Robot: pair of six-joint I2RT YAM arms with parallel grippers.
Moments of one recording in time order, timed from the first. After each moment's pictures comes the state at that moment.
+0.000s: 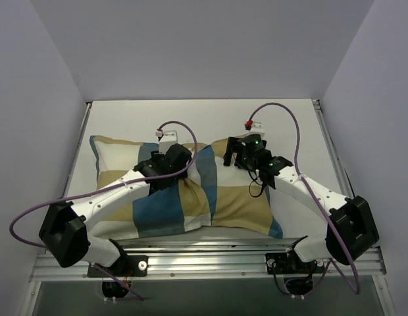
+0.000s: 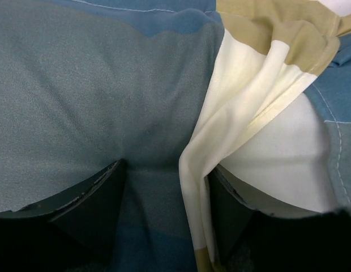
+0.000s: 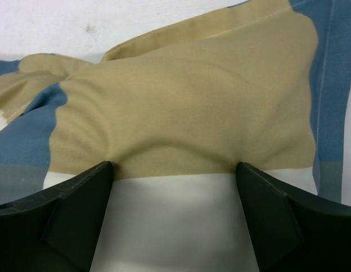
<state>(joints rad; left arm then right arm) -0.79 1.42 1.08 -0.55 -0.60 -0.68 0.53 1.37 0.88 -0.15 0.20 0.52</state>
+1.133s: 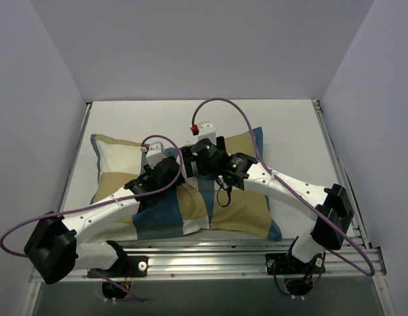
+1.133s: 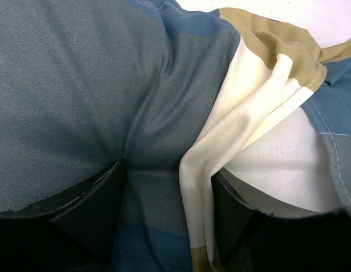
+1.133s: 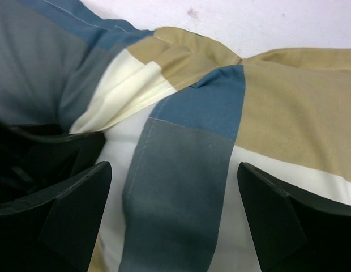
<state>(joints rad) -0.78 1.27 0.78 -0.24 -0.58 -0.87 0.96 1.55 1.33 -0.46 0.44 0.42</state>
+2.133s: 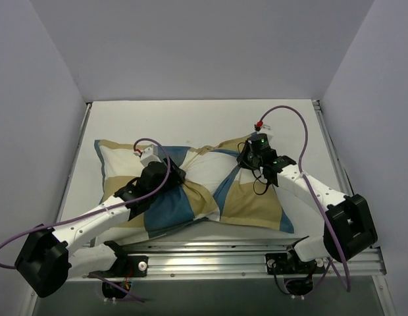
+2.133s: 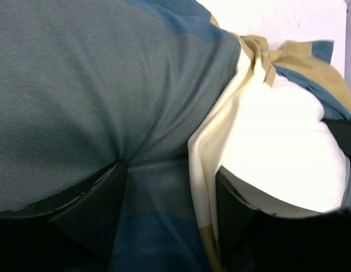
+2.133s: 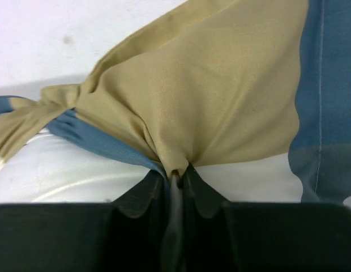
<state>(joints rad) -0.71 1.15 0.64 -0.07 -0.36 -0.97 0.46 1.39 0.89 -0.23 0.20 0.63</state>
